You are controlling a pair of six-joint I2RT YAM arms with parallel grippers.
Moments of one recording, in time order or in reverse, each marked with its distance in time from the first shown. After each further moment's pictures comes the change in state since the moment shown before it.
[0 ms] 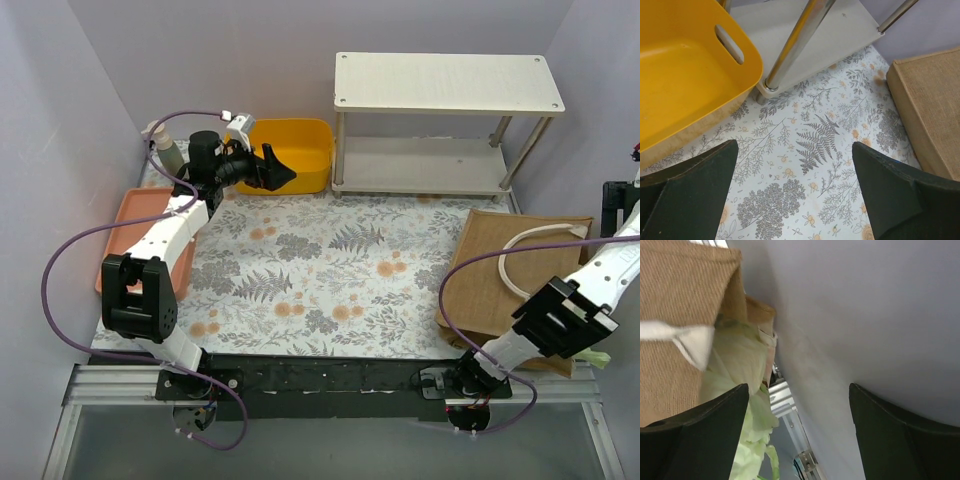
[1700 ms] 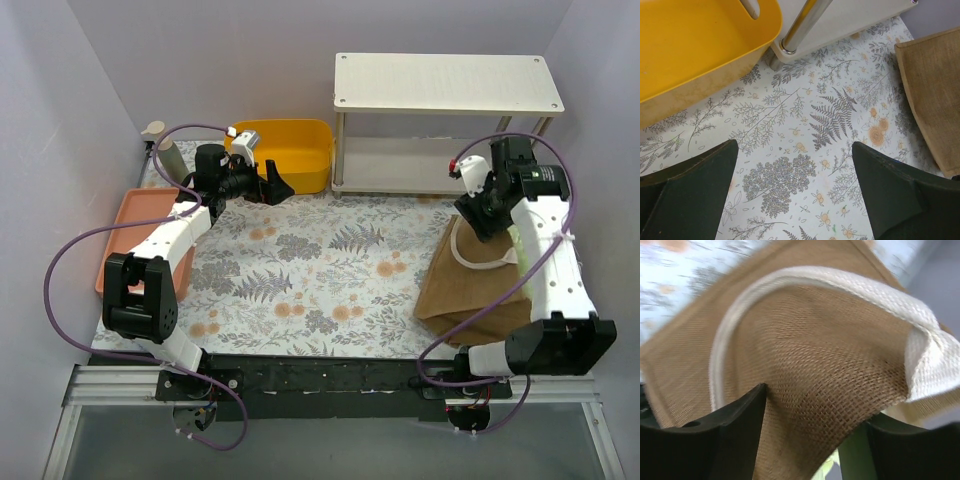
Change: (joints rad) left arm -0.010 -0.003 -0.078 -0.079 -0.061 0.065; right arm 0.805 -0.152 -0.380 0.002 -0.001 0.022
